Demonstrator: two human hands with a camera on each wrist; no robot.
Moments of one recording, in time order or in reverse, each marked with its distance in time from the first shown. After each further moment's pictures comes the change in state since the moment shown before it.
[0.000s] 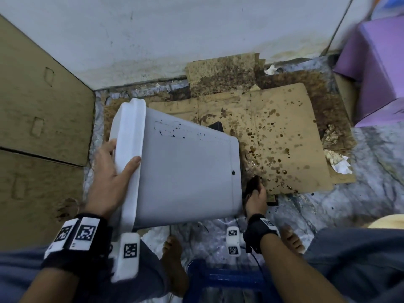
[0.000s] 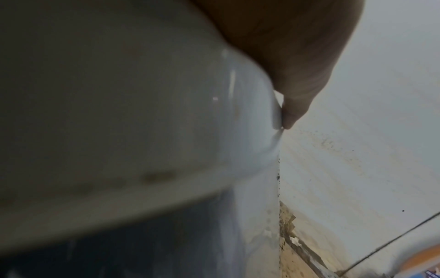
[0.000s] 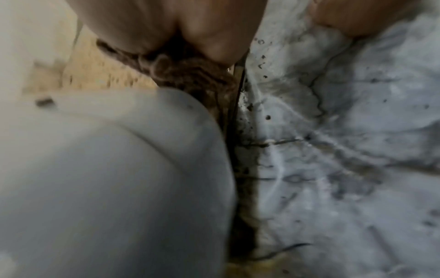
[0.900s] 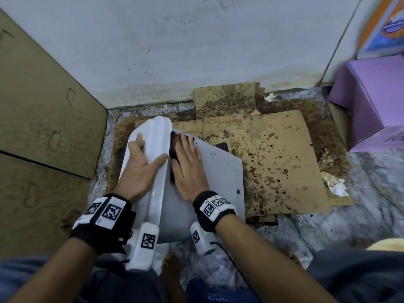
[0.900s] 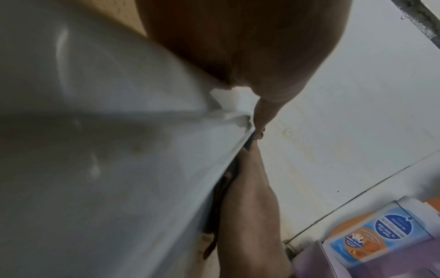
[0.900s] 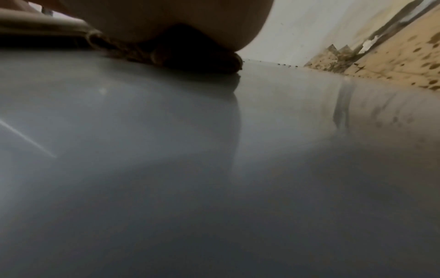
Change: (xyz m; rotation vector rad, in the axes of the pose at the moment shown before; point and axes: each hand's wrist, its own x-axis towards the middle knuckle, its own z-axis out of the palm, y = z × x) left_hand 0.016 0.071 0.016 0.013 -0.118 -0.077; right_hand -0.129 -0.175 0.088 -0.365 -0.493 -1.145
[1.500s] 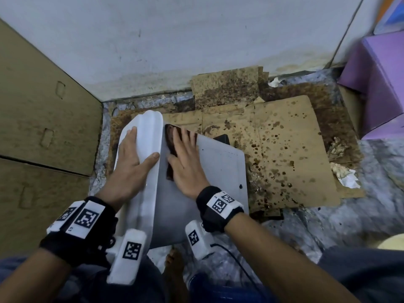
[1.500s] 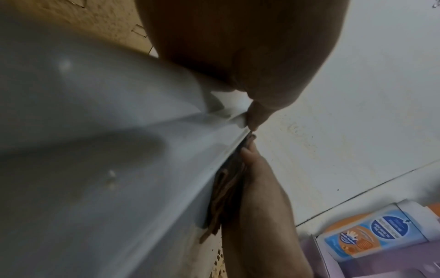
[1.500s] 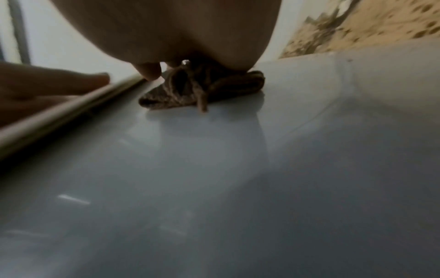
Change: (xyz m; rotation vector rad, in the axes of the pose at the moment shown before) left_hand 0.013 -0.011 -0.005 0.167 -0.100 0.026; right_hand 0.011 0.003 -0.004 0.207 -0.102 0.133
